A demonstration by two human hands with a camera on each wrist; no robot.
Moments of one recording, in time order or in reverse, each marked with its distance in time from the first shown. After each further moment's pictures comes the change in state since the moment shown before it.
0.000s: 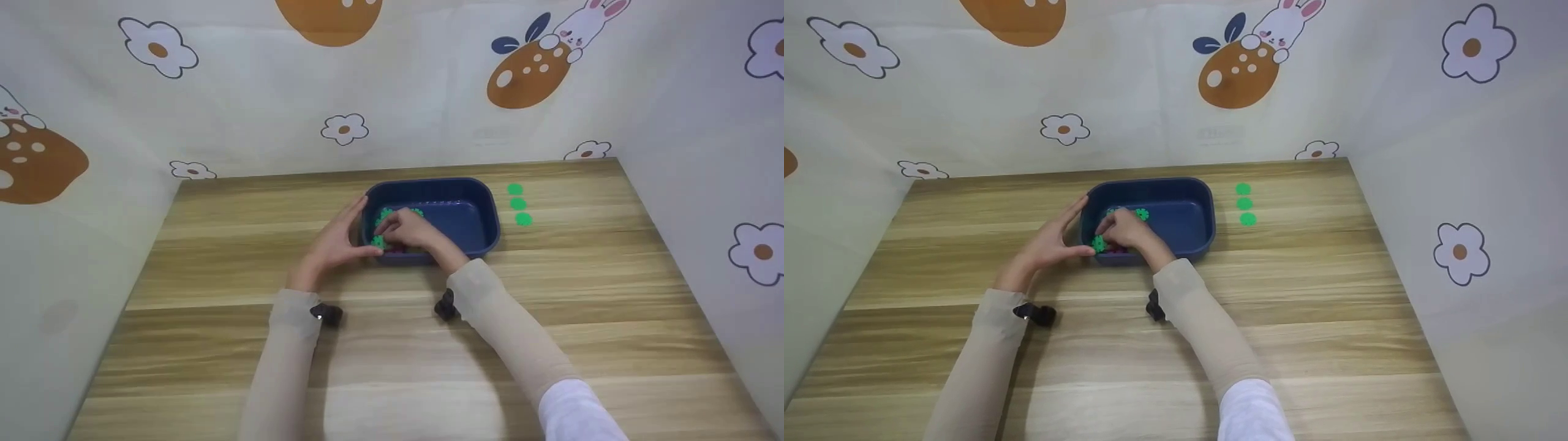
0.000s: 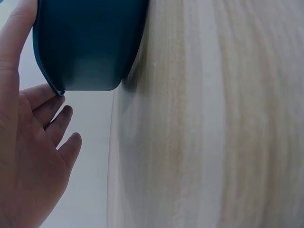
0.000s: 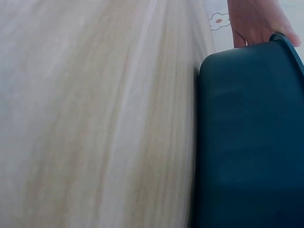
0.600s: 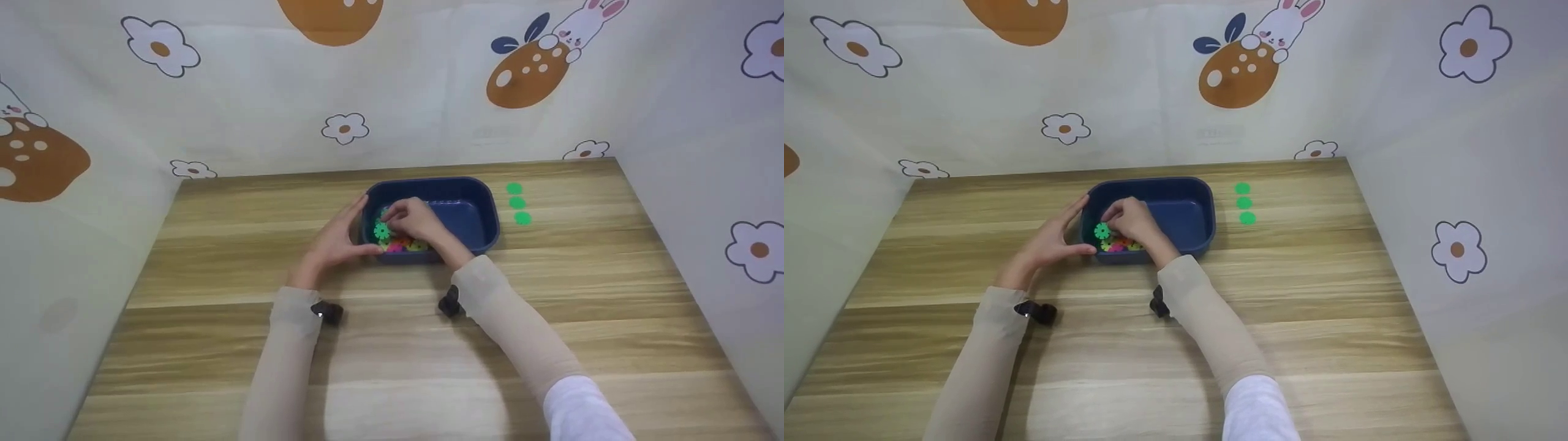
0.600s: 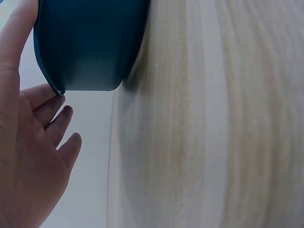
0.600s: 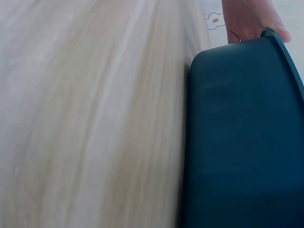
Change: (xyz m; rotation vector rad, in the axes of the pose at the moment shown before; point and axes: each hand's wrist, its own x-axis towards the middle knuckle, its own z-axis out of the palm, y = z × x) left_hand -0.001 0.002 -0.001 -0.003 -0.021 -0.078; right_hand -0.002 -0.001 -0.010 0.018 0.162 0.008
